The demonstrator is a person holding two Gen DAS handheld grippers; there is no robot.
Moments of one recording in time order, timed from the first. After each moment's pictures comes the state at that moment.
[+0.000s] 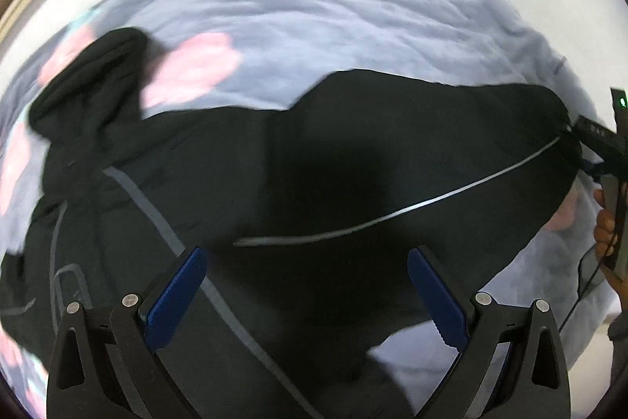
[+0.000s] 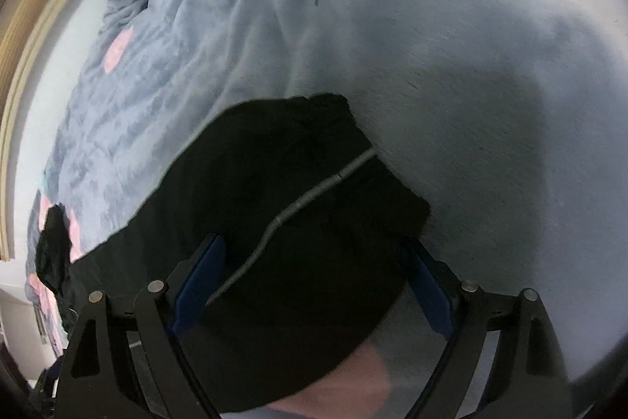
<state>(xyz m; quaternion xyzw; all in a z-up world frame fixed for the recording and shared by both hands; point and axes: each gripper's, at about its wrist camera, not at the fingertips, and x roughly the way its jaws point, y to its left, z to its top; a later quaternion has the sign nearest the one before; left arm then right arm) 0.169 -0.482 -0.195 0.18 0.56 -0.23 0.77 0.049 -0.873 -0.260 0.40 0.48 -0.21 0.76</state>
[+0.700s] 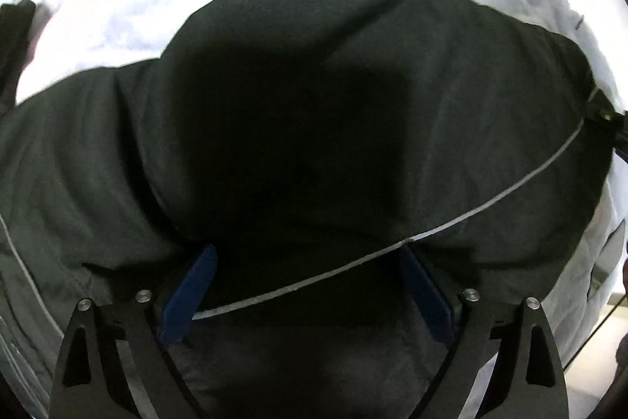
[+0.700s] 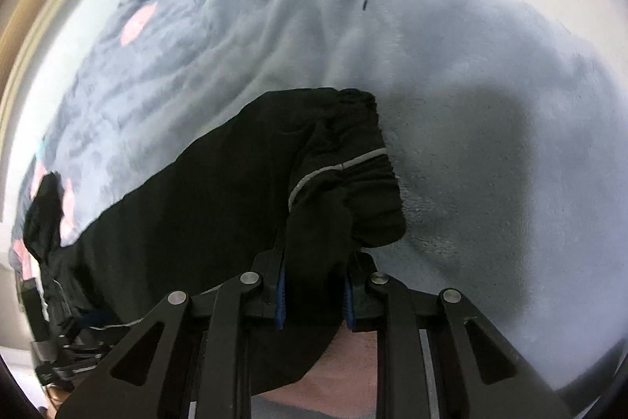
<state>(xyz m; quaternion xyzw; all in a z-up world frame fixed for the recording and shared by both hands) 0.198 -0.533 -0.295 0.18 0.64 -0.28 0.70 0.058 -0.855 -0.251 0.33 0.50 -0.20 0.77</state>
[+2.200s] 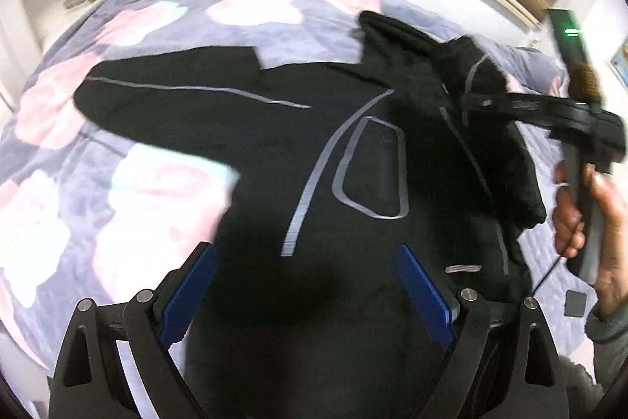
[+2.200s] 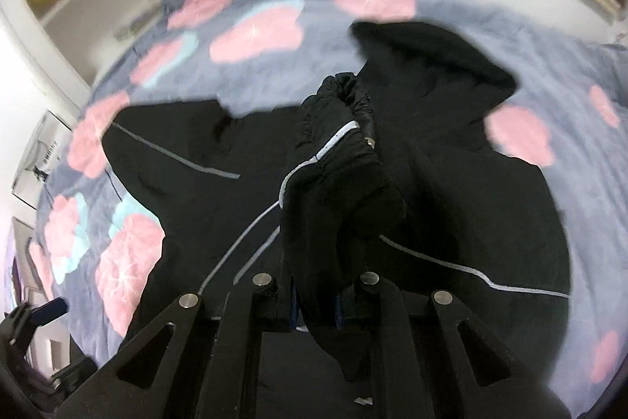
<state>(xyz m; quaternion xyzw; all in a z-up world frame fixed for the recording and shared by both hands) 0.048 0.022 -0.112 -0.07 0.53 -0.05 0.85 0.189 -0.172 -0.097 0.01 0.52 0.17 0.84</state>
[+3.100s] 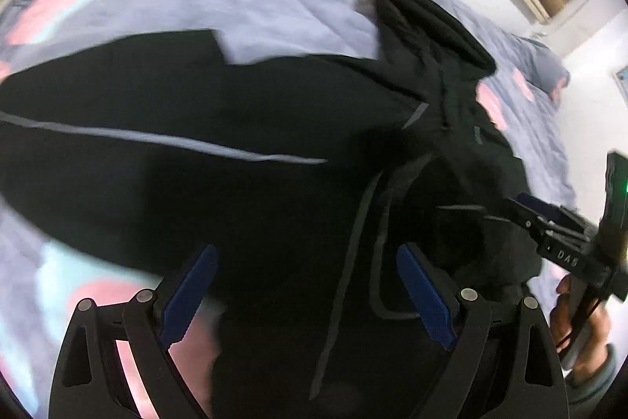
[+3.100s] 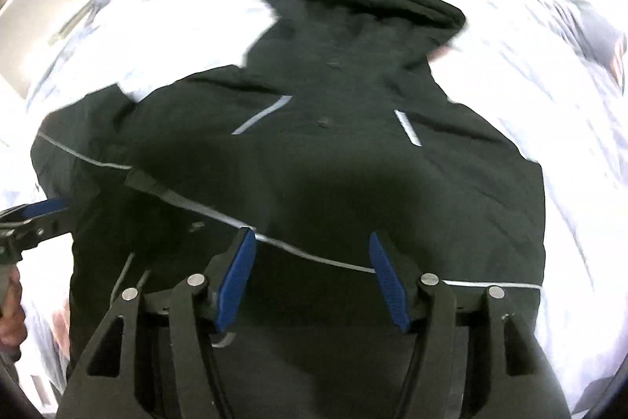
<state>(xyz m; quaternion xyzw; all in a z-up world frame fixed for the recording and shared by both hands) 0.234 0.029 -0.208 -0.10 0.59 -0.15 0.79 0.205 -0.266 -0.172 0.03 0.55 0.07 0.83</state>
